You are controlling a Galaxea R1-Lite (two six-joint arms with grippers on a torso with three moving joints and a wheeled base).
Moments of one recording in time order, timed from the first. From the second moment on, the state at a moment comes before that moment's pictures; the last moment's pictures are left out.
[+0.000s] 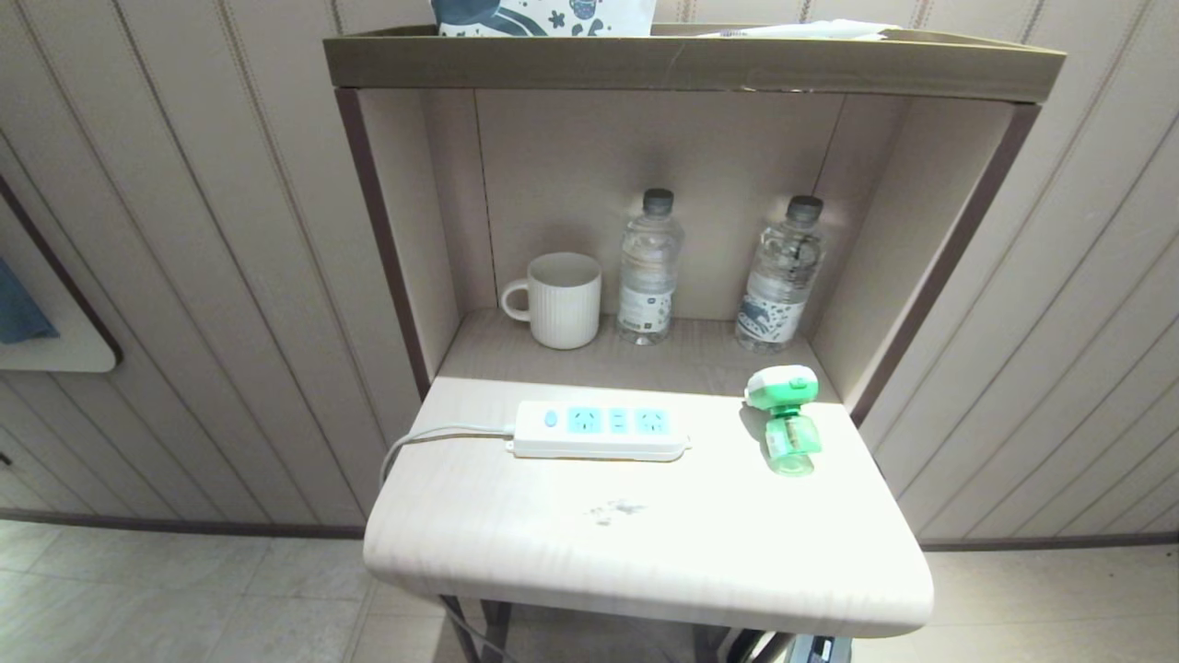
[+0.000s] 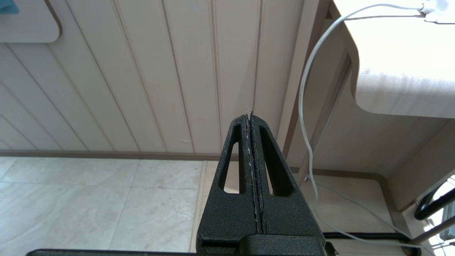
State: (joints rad) left arm 0.00 0.00 0.00 0.04 -0.01 0.03; right arm 0.19 0.97 -1.39 0.62 0.15 0.22
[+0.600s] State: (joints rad) left arm 0.00 0.00 0.00 0.04 -0.01 0.03; right arm 0.54 1.59 -1.65 0.87 -0.16 0.29
